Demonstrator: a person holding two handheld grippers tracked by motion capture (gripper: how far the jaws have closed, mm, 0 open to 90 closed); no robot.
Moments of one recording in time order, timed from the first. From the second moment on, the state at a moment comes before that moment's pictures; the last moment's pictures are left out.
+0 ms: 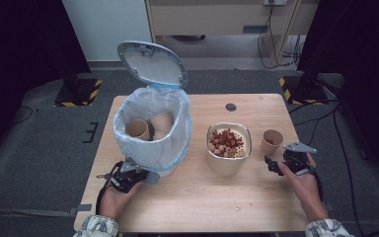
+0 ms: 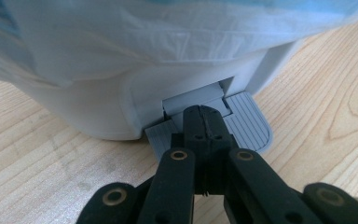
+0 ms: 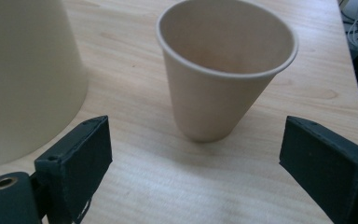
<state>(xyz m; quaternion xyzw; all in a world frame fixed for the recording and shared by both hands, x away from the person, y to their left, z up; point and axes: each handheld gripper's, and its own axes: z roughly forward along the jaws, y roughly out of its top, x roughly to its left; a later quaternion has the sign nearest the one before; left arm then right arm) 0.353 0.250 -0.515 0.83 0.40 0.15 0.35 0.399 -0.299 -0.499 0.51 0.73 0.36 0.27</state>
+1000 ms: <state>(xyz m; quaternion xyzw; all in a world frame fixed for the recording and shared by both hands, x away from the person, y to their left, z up) 0.352 0.249 -0.515 0.83 0.40 0.15 0.35 0.449 -0.297 -0.509 0.53 0.70 0.38 0.29</state>
